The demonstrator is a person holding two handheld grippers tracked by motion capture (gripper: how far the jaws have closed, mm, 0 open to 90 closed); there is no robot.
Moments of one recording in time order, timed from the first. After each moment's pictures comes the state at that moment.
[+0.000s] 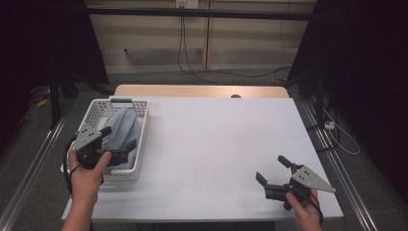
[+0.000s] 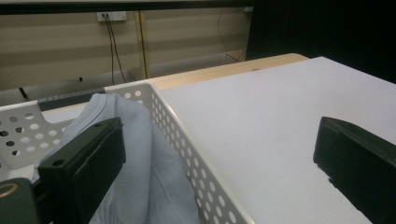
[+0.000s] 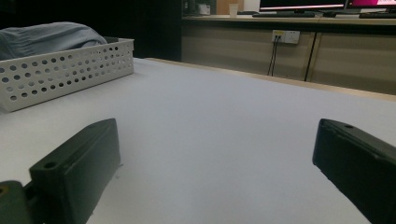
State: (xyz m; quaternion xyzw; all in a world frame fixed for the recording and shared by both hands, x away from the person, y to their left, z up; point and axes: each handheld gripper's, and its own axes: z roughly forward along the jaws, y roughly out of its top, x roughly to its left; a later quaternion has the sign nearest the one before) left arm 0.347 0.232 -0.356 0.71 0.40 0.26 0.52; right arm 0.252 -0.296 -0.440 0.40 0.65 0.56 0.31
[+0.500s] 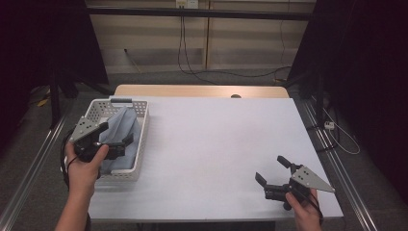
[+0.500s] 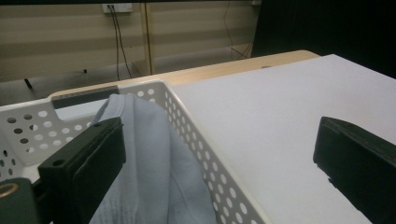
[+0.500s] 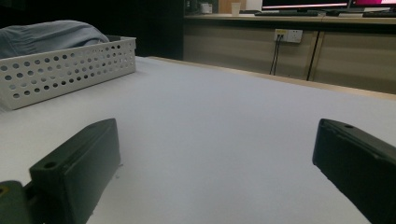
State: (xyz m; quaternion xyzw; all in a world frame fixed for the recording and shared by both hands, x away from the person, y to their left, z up) left arm 0.363 0.241 -0.351 0.71 0.42 0.25 0.51; right arm 0.252 -0.295 -0.440 0.40 0.66 0.56 0.31
